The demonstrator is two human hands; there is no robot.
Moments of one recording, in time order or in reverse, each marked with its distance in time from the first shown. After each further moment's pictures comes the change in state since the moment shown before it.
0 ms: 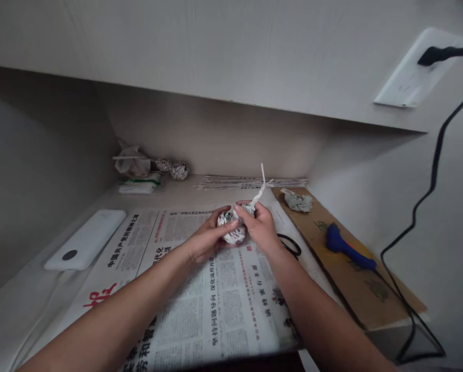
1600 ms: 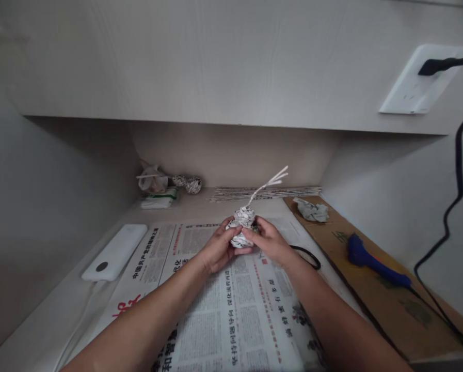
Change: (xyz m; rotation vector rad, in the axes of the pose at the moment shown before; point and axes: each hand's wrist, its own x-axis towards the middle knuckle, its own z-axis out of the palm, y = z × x) left_hand 0.007 0.000 -0.008 -0.276 0.045 -0.016; right_hand -0.003 0.006 -0.005 0.025 -0.288 0.072
